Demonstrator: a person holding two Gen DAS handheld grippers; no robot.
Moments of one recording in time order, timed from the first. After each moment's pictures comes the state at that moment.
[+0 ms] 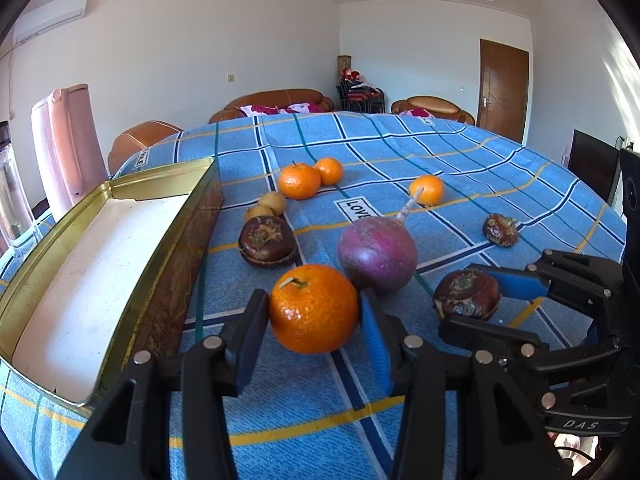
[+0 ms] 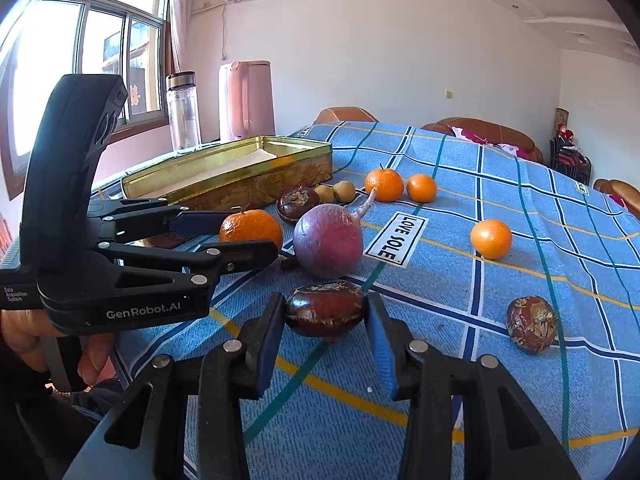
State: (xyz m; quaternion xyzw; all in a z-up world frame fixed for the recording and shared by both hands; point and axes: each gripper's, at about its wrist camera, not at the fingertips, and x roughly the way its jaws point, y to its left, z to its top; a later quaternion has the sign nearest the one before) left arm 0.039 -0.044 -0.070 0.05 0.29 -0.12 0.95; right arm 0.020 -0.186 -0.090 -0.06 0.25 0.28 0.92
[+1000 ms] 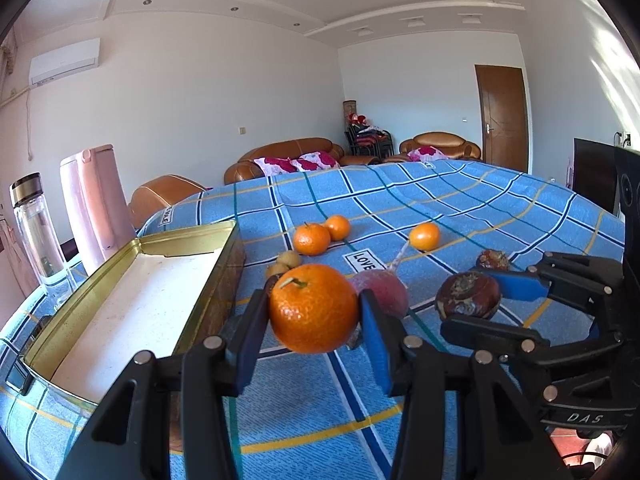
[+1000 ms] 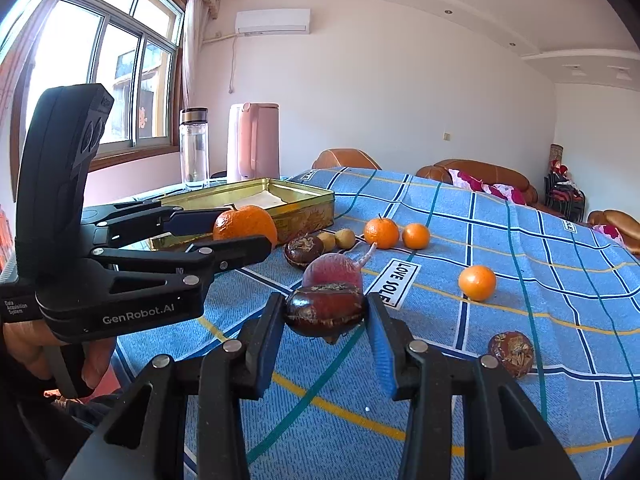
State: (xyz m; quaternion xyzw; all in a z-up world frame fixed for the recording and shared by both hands) left arm 0.009 -0.045 -0.045 0.07 0.19 -0.10 0.97; right arm 0.001 -0.189 -0.072 -0.06 0.17 0.28 0.94
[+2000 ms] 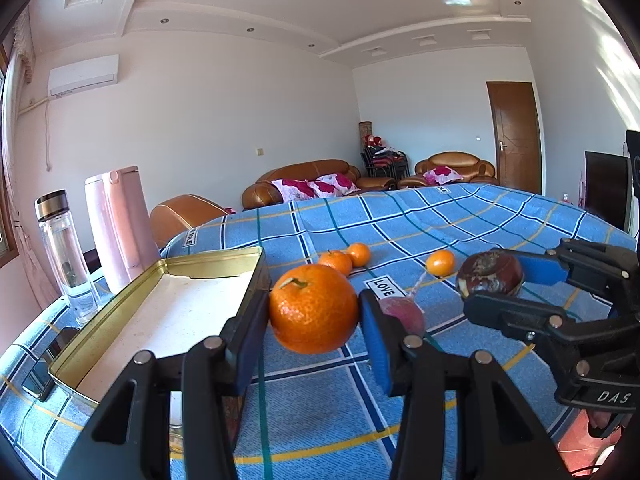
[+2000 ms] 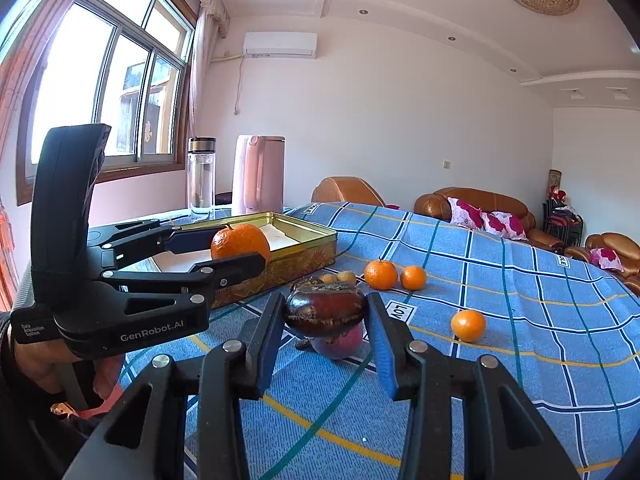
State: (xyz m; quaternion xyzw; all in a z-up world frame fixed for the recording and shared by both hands) left arm -0.004 -0.034 -0.029 0.07 0.15 -0.07 0.98; right arm -0.012 -0.189 -0.045 -0.07 0.12 0.28 0.95
